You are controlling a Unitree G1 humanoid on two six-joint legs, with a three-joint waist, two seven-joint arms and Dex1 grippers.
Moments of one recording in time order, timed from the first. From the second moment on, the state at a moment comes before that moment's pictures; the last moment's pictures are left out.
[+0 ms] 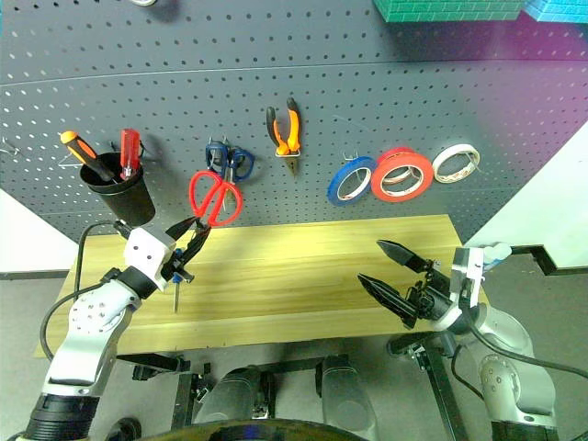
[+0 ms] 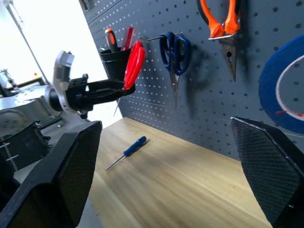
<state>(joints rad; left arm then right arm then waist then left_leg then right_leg) 0.07 0.44 0.06 -0.25 -0.09 -0.04 -0.47 0.18 -0.48 -0.28 -0.24 0.75 0.21 1.10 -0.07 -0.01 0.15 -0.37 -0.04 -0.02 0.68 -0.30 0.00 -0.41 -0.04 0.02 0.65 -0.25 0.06</state>
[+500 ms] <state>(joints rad) 0.04 0.44 0.05 -0.27 -0.03 -0.11 -0.46 0.18 -0.48 -0.26 -0.12 0.71 0.12 1.18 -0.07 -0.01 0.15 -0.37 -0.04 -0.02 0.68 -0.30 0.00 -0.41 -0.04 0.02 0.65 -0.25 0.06</state>
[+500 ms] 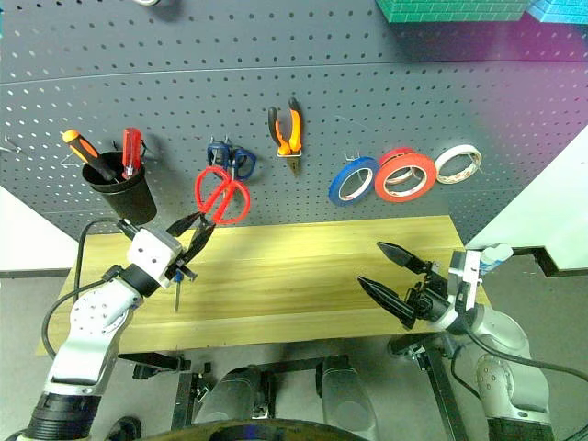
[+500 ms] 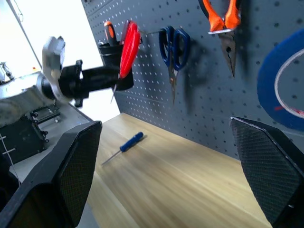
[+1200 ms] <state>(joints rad) -0.16 0.35 0.00 -0.10 -0.01 -0.07 -0.41 0.16 -0.47 -0.29 0.07 0.71 0.00 1.36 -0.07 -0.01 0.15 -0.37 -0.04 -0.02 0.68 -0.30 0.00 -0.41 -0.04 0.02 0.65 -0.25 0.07</state>
